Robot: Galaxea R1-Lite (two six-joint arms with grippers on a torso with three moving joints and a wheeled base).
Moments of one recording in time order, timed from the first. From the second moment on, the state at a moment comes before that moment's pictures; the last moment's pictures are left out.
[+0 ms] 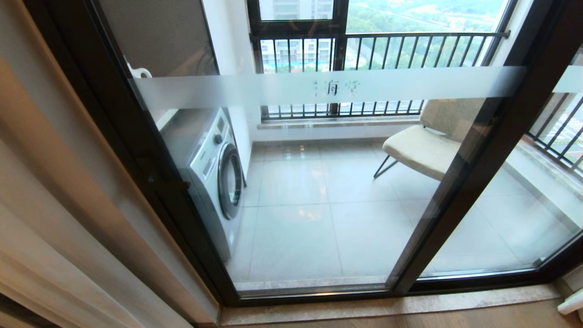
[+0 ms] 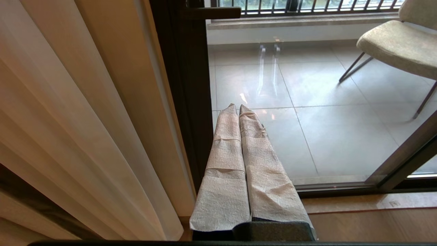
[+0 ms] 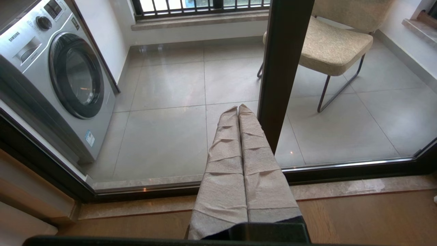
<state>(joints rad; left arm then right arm) 0.00 0.00 0.00 0.00 -0.01 0.00 0.01 0.00 0.00 0.00 -0.04 0.04</state>
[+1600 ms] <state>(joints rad) 0.03 0.69 -0.69 -0.17 0.33 -0.06 0.01 0.00 0.00 0.00 -0.04 0.04</state>
